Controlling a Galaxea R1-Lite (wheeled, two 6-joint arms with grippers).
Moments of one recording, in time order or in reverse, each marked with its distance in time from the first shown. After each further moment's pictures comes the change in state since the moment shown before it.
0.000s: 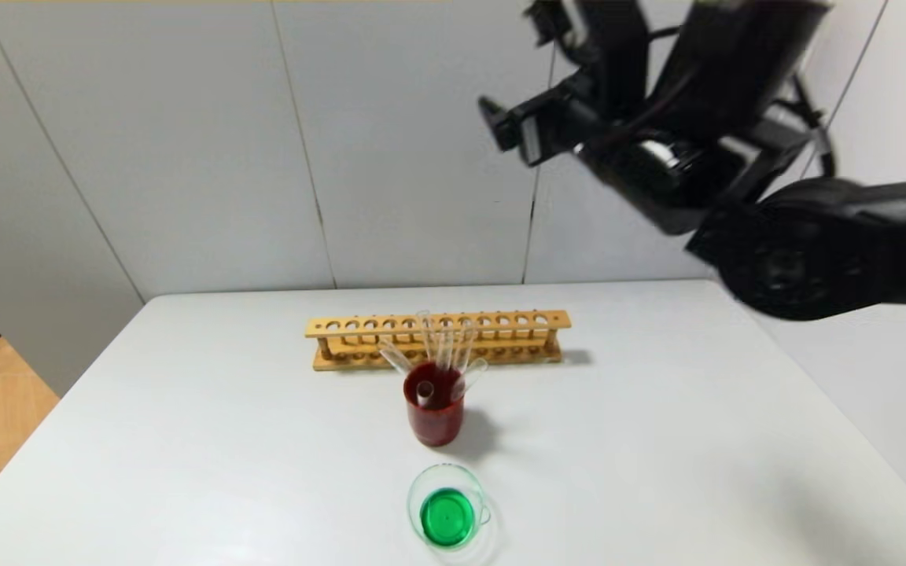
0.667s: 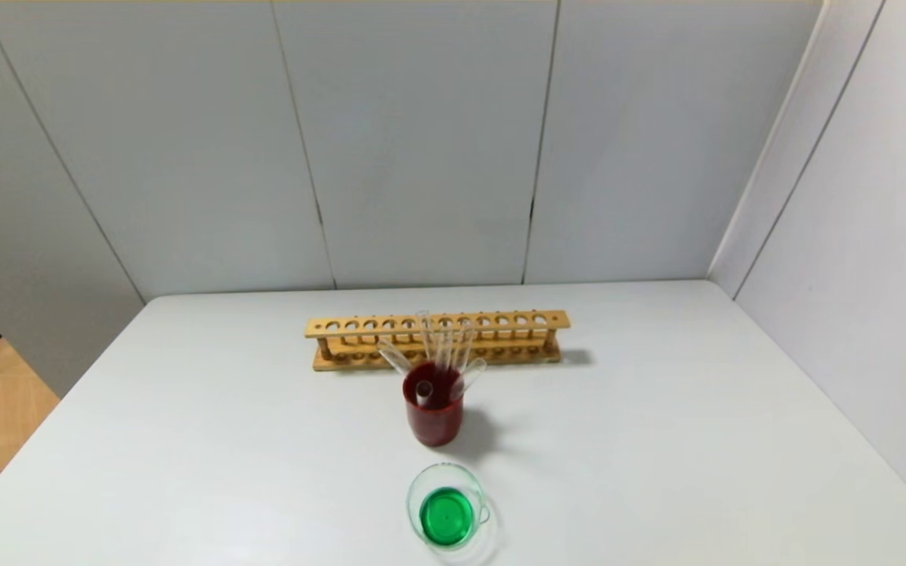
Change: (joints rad) left arm 0.000 0.000 0.000 0.000 0.000 0.000; right arm -0.433 -1.025 0.050 0.759 -0.264 -0.068
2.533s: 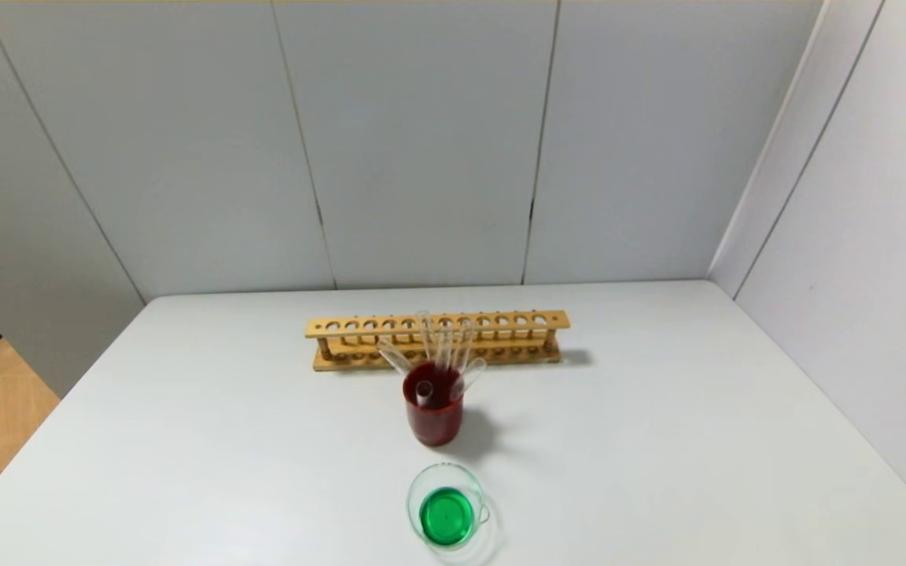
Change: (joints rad) left arm 0.000 0.000 0.000 0.000 0.000 0.000; right arm -0.179 -0.833 1.425 -0.088 0.560 0.532
